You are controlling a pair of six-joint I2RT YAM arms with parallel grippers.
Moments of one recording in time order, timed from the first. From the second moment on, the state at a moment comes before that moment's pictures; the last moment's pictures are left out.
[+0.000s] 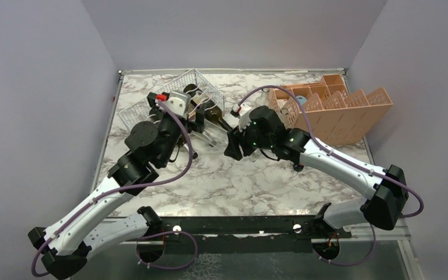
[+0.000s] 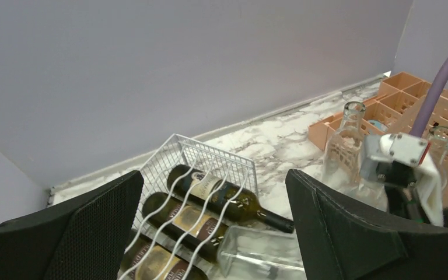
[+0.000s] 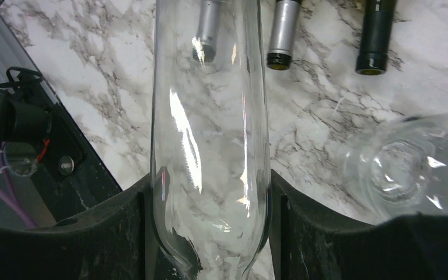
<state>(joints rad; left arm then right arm) -0.82 0.80 0.98 0.01 -0.45 0.24 0.85 1.36 1.14 -0.40 -0.15 0.18</state>
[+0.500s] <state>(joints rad) -0.82 0.94 1.14 -0.24 -0.48 0.01 1.02 1.55 1.13 -0.25 -0.18 0.22</state>
